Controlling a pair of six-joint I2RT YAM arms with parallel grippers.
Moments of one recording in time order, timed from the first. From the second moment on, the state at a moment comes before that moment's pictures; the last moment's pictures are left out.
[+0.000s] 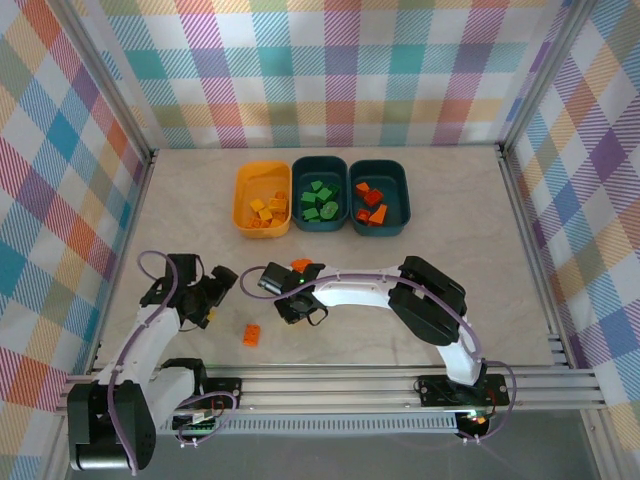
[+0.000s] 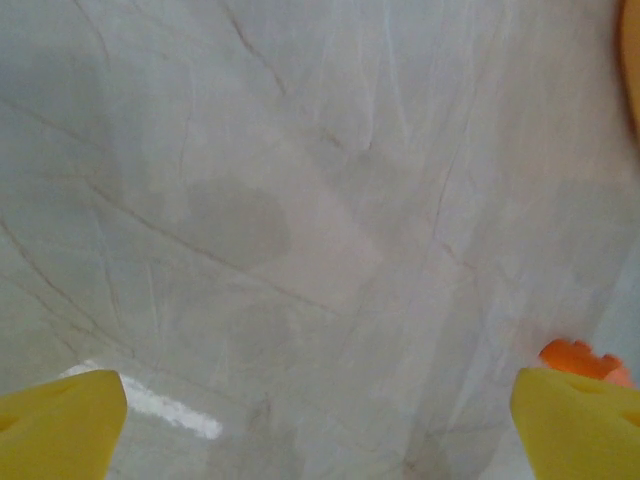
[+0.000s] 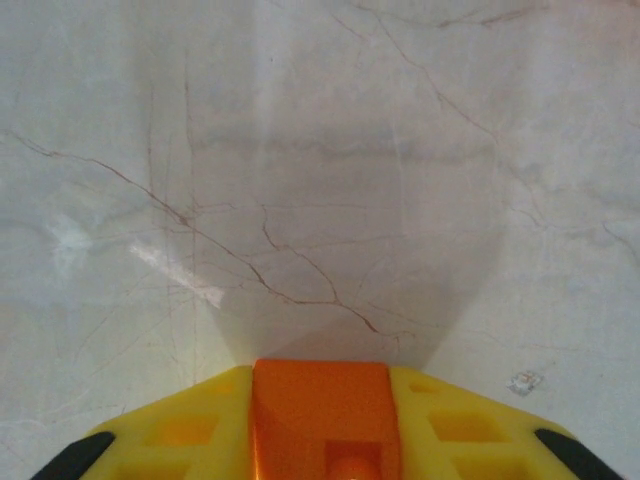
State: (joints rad) left arm -0.02 0.96 0.46 -0.57 0.20 -0.94; right arm 1.16 2.03 1.40 -0.63 0.11 0.55
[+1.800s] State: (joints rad) left arm -0.76 1.25 0.59 -0.72 -0.12 -0.81; right arm 0.35 1.86 1.47 -0.56 0.05 0.39
